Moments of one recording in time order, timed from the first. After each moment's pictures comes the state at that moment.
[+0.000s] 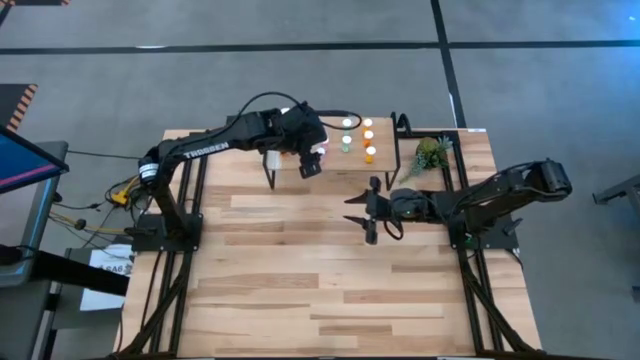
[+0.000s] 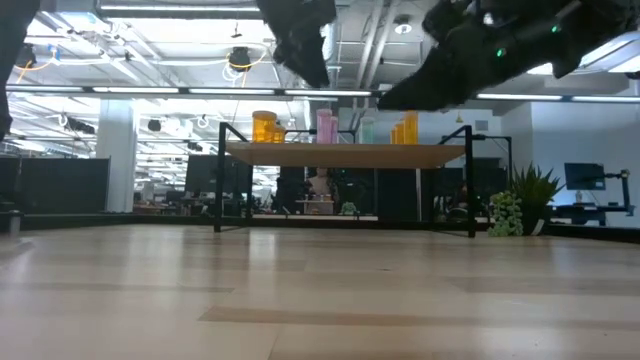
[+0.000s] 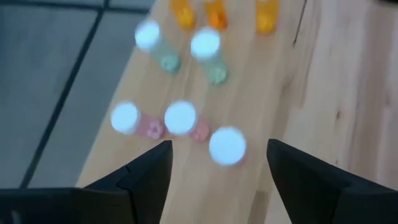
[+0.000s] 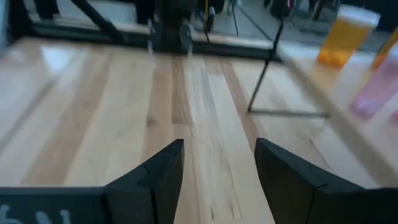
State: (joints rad) left arm 0.33 1.76 1.78 -0.89 -0.19 0.17; right arm 0.05 1.32 0.54 0.48 0.21 -0.08
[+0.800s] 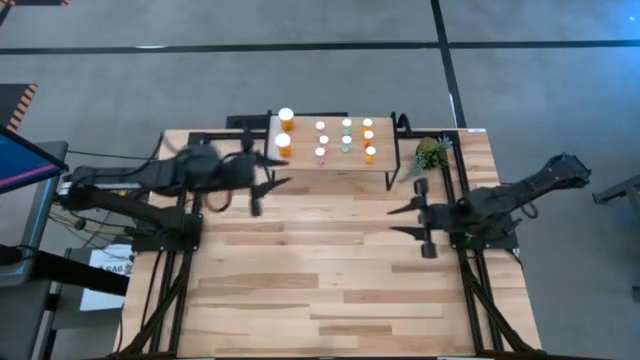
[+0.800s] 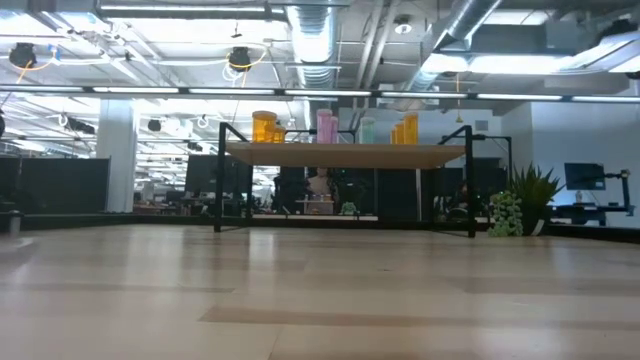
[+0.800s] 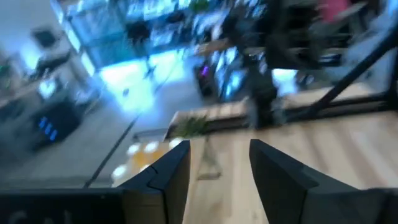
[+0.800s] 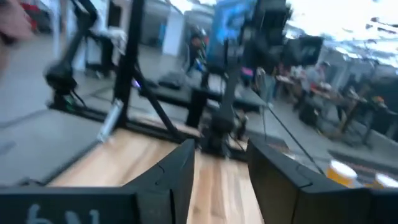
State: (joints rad) left arm 0.03 1.06 1.12 -0.23 -0.20 0.23; right arm 0.38 0.71 0.53 0.24 0.32 -0.26
